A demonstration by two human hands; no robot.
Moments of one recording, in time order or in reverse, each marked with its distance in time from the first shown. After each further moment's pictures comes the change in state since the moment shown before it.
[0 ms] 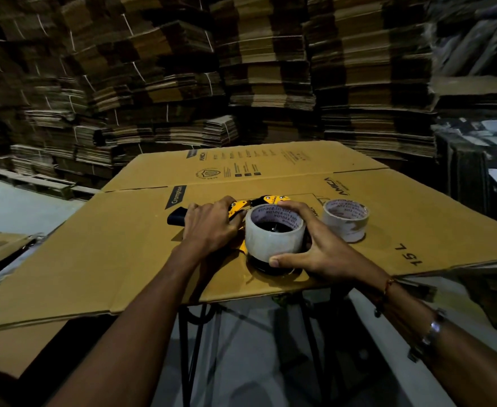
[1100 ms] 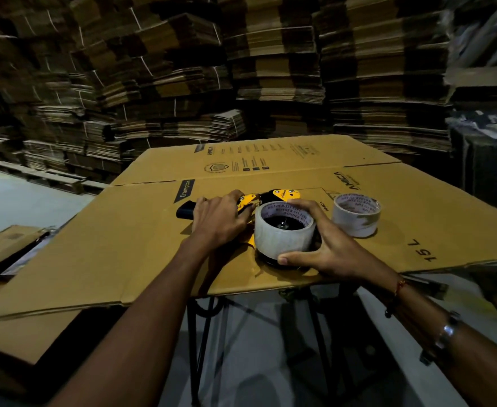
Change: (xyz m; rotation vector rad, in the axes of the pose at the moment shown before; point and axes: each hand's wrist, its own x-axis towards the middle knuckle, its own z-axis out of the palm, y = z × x) left_hand 0.001 -0.001 0.000 0.007 -0.007 -0.007; right_hand -0.004 0.001 0.006 -0.010 0.010 0.014
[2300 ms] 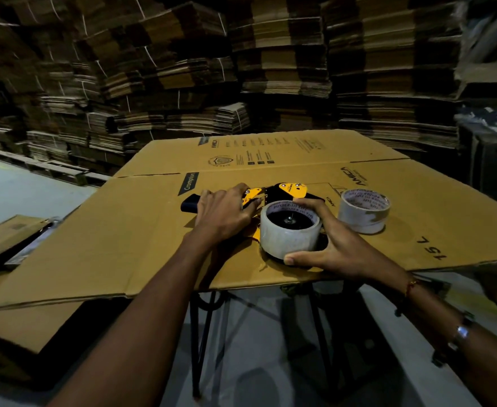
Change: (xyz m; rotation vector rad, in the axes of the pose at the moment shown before) left_hand 0.001 -0.005 0.002 -0.027 -0.018 0.018; right_hand 0.001 0.007 0.002 -0.084 -0.022 0.018
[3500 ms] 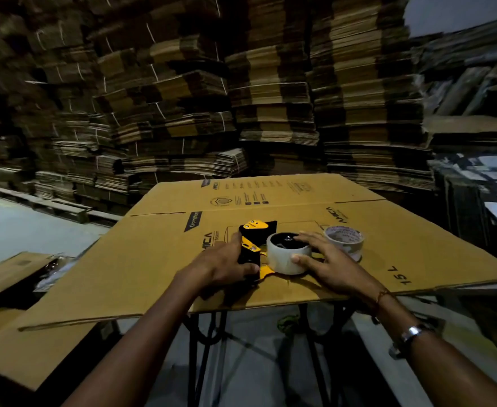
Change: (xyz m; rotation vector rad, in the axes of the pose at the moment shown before) left_hand -0.053 0.024 -0.054 -0.117 -0.432 -0.058; right_hand -0.007 -0.007 -0.025 -0.130 0.061 0.114
